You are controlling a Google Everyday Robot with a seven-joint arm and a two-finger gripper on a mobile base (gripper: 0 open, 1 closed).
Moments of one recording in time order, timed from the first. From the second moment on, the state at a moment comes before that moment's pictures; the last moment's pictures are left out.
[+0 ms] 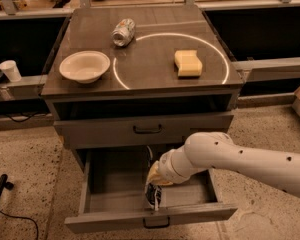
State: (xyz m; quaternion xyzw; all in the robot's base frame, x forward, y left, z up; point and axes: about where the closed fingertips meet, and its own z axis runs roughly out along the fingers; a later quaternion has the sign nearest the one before) arm 0.469 -0.017 0.560 -0.95 0.12 -0.03 0.29
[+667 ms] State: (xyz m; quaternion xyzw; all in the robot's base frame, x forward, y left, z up) arm 0.490 -0.011 0.558 -0.91 0.22 -0.07 0.33
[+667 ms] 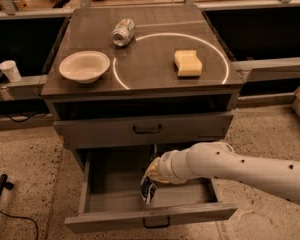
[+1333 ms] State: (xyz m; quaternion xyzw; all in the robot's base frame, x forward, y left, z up) arm 0.492 -0.010 0.559 -0.91 0.22 -0.07 0.33
